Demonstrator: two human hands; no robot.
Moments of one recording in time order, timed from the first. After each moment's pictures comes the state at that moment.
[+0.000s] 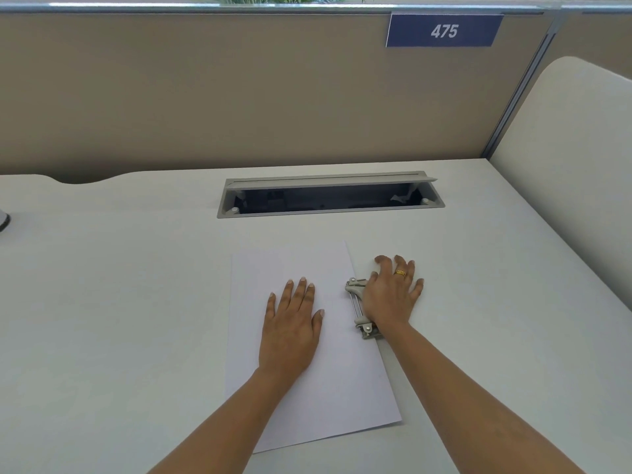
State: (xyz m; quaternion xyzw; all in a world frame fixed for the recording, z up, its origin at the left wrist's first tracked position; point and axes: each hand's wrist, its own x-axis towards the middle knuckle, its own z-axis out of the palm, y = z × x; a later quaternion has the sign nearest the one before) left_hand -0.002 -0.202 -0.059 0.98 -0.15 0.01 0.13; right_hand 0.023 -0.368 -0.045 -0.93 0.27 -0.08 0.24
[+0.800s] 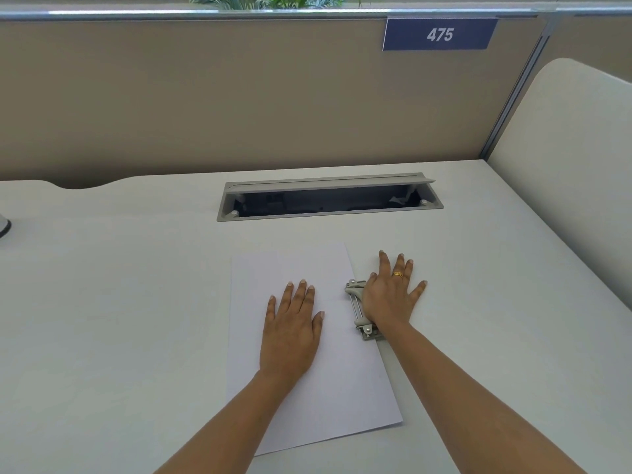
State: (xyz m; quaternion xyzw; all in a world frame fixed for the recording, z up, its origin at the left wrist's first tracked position) left_hand -0.003 -0.202 -0.057 0.98 -0.15 0.01 0.13; right_hand 0.026 -0.369 -0.044 -0.94 0.28 -0.03 0.21
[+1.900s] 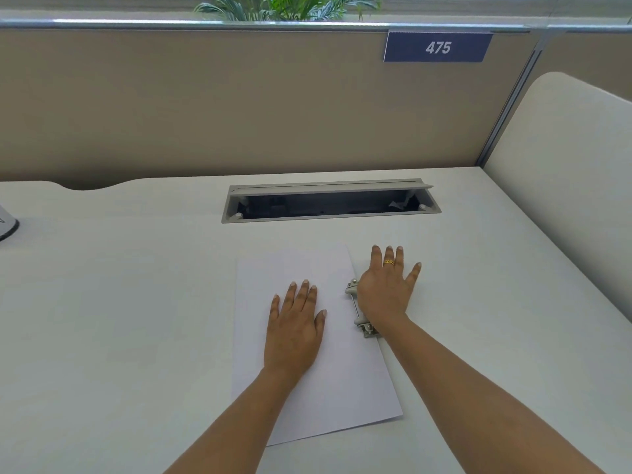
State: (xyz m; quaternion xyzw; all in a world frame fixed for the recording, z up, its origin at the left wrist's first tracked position) left_hand -0.002 -0.202 -0.059 0.98 -0.15 0.02 0.14; right_hand 0.025 -0.358 -0.021 -0.97 0.21 -0.05 0.06
